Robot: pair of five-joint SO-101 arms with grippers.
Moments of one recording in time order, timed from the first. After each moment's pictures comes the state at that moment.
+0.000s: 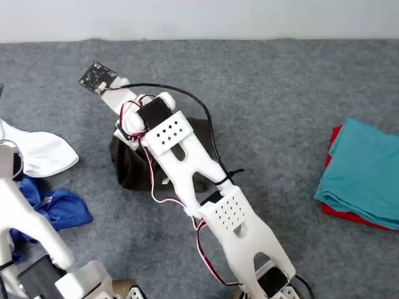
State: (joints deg) left arm -43.3 -11.8 0.0 99.4 -25.6; right arm -43.6 56.6 -81.7 93.6 16.0
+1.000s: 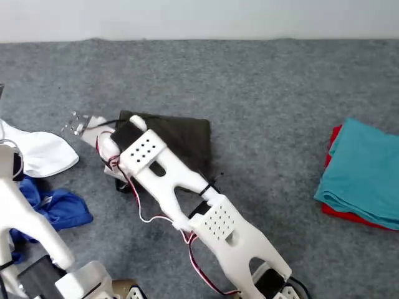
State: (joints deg) left arm -43.3 -11.8 0.0 99.4 -25.5; right arm -50.2 56.9 -70.6 93.4 20.0
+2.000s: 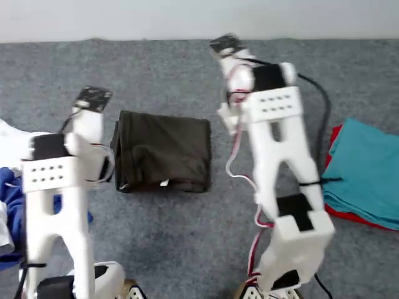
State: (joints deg) left arm -9.5 -22.6 23.7 90.9 -12.4; right arm -13.5 15.0 -31.6 100.6 14.8
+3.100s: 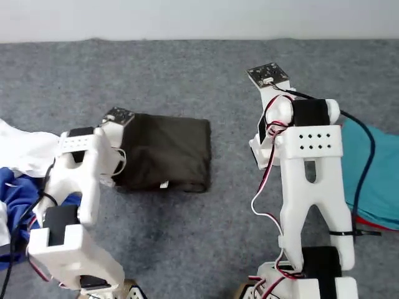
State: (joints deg) left arm -11.7 11.6 23.3 69.6 -19.4; right arm -6.6 -10.4 -1.8 100.6 14.8
